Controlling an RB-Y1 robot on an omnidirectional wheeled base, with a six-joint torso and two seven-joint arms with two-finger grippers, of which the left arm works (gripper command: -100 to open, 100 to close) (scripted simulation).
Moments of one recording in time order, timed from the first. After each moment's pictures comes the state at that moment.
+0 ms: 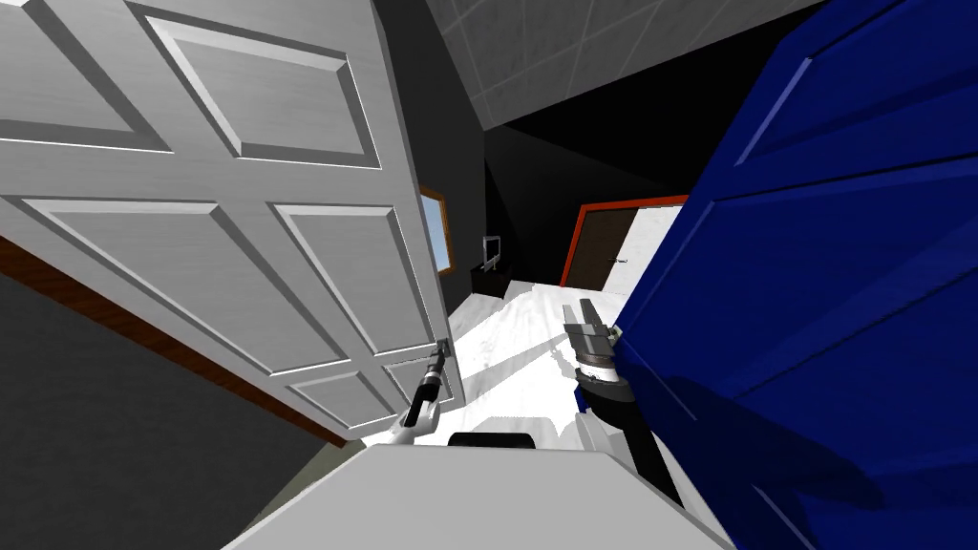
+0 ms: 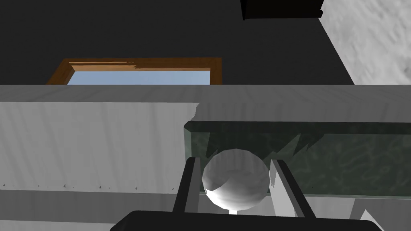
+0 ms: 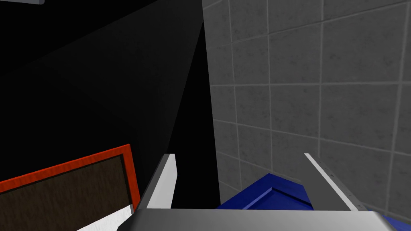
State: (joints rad) arm -0.16 0.10 0.00 -0.60 0.26 -0.81 -0.08
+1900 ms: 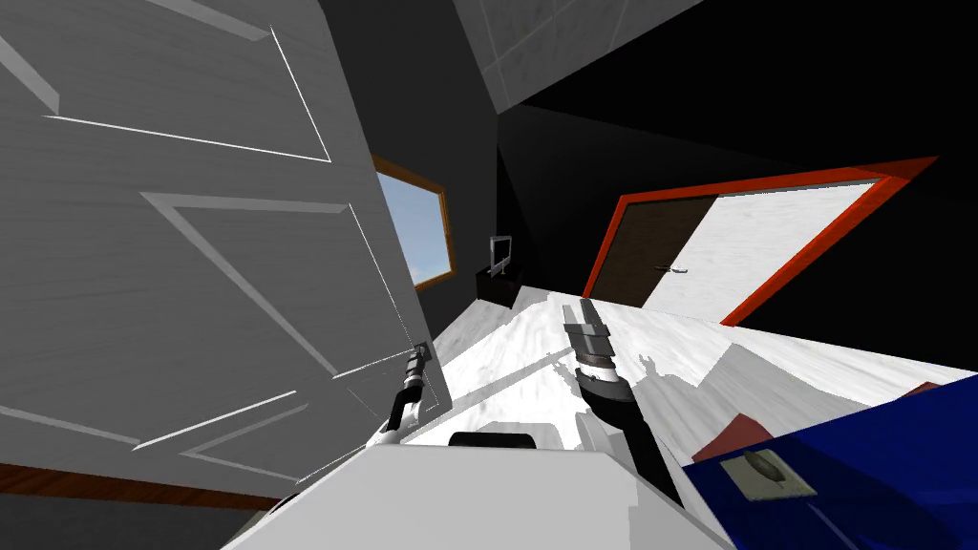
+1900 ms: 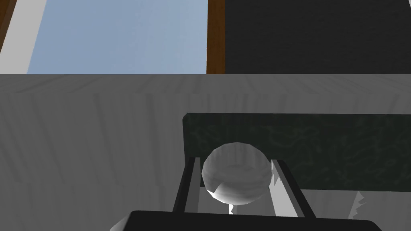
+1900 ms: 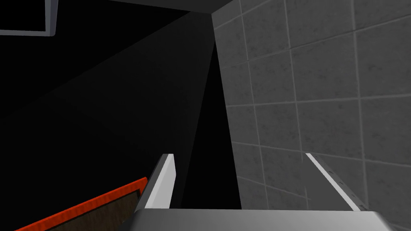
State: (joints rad) arm -0.16 0.14 0.18 -0.57 0.36 -0.82 -0.13
